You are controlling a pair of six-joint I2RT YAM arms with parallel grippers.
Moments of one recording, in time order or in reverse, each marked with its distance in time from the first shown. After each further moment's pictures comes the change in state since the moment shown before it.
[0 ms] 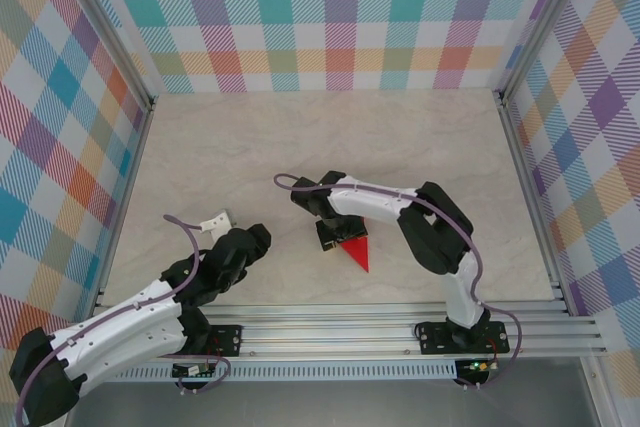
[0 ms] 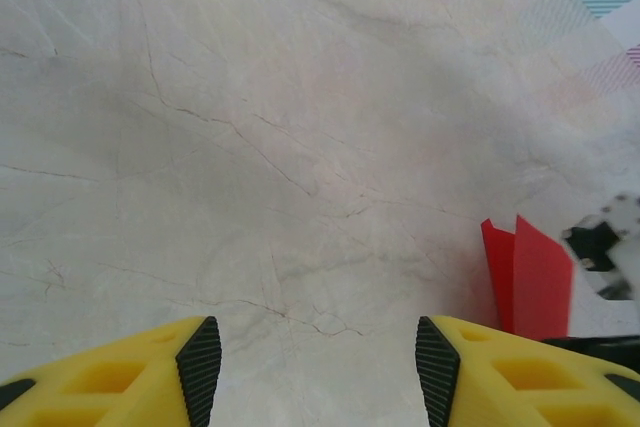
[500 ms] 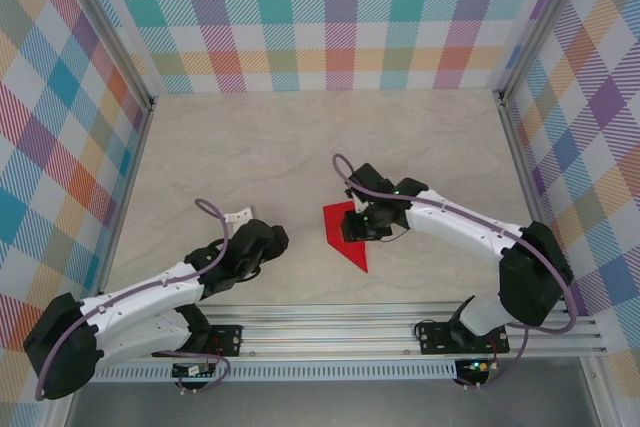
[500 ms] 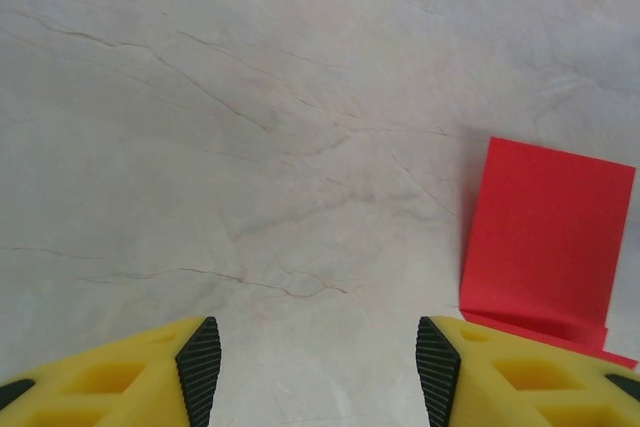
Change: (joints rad) left arm 0.000 0.259 0.059 0.125 0.151 0.080; right arm -0.175 -0.547 -0.453 0.341 -0.340 -0.032
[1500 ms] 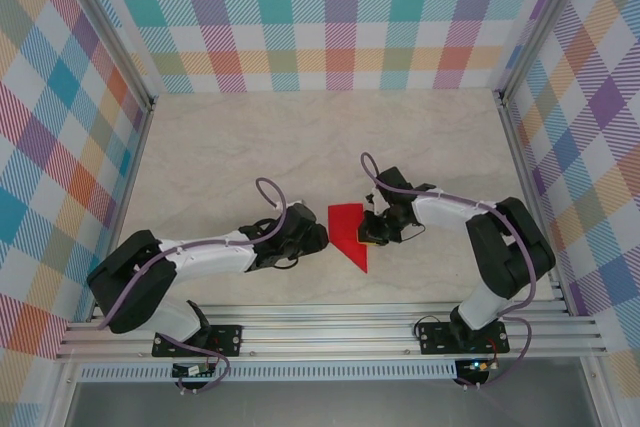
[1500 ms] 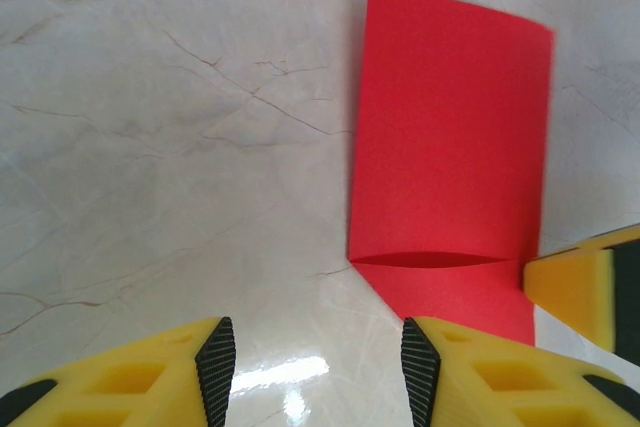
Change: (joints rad) left arm -0.062 0.475 0.225 0.174 0.217 0.061; right arm -0.243 0.180 -0.187 0.277 -0.278 -0.013
